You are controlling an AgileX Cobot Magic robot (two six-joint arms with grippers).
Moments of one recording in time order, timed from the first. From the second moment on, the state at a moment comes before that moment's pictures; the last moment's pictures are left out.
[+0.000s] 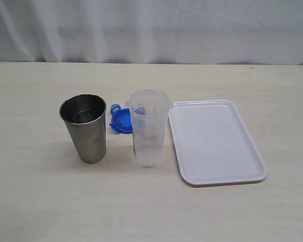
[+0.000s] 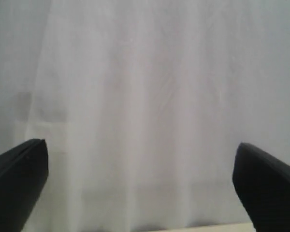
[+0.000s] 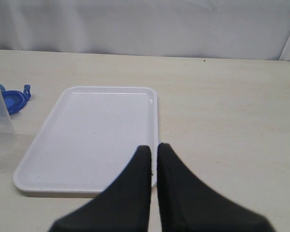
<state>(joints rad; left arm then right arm) -0.04 0.71 -0.09 0.23 -0.85 -0.25 0.08 0.01 0.00 -0.03 0.35 0.00</state>
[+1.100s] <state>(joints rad) -0.04 1.67 -0.16 0.57 -1.20 -0.09 0.08 0.01 0.00 -0.03 0.35 0.00</state>
